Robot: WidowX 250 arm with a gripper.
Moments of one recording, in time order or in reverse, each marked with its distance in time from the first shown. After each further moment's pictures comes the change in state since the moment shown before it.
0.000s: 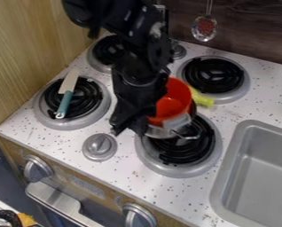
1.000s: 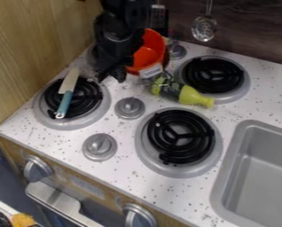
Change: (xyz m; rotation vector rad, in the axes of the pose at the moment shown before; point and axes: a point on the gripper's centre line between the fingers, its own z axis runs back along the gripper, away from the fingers) arm 0.094 -0.054 -0.008 -0.131 -0.189 0.003
